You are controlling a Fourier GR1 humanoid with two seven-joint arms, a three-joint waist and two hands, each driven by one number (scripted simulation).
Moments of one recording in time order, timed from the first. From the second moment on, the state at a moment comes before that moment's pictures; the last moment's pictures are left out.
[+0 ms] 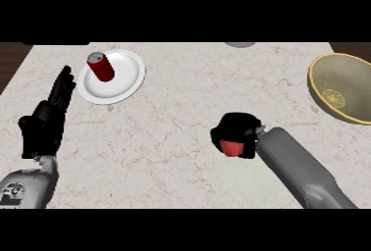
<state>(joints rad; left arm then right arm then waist) -0.20 0.29 -0.01 -1.60 -0.11 0.18 0.16 -0.67 -0.25 0.58 -0.86 1.10 0.31 -0.64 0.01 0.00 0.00</state>
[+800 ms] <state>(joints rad) -0.16 0.26 0.03 -1.62 -0.14 0.19 0.18 -0.34 -0.17 0.40 -1.15 1.06 0.30 -0.41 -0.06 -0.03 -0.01</state>
